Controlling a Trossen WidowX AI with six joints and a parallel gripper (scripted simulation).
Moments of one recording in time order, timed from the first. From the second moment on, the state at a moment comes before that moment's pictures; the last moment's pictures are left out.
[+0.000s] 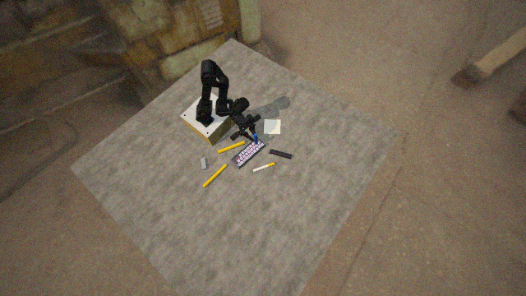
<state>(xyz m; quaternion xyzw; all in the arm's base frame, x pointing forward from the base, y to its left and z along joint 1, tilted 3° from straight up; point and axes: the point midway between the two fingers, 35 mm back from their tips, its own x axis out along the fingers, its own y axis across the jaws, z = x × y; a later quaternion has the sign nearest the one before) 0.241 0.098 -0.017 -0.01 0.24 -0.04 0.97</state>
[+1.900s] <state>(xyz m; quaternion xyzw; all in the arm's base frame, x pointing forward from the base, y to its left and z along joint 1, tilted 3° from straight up) 0.240 0.083 0.010 -0.01 0.24 -0.04 0.97</state>
